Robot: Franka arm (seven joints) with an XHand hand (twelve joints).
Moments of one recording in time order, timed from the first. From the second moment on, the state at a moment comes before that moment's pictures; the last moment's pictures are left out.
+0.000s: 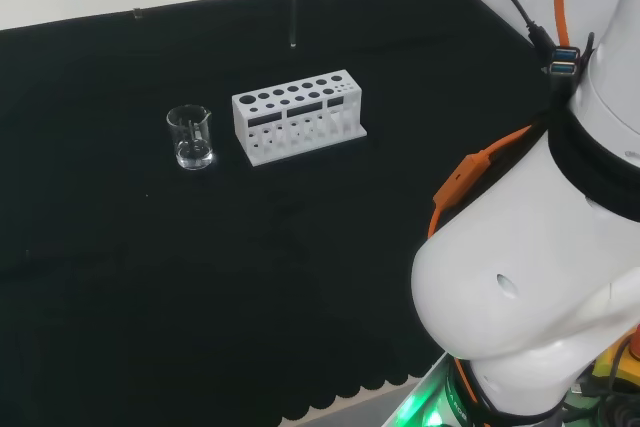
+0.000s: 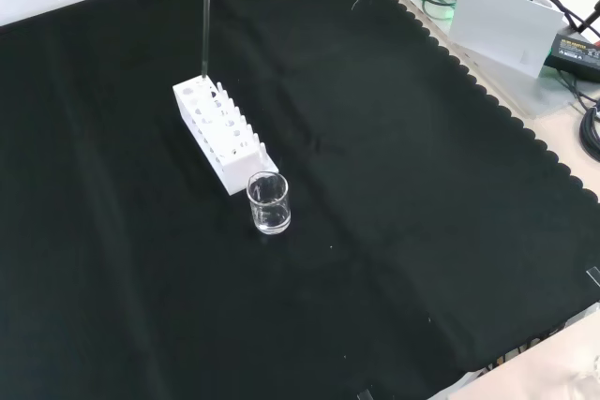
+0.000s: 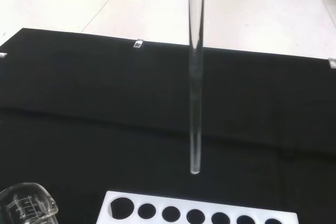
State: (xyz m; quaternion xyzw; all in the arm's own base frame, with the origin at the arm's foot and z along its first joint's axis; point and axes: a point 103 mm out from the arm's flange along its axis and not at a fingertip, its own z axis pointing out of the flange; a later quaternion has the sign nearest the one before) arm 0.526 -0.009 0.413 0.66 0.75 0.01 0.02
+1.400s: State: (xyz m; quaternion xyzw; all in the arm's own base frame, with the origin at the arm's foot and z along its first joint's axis) arm 0.549 0.074 0.401 0.59 0.81 0.01 0.00
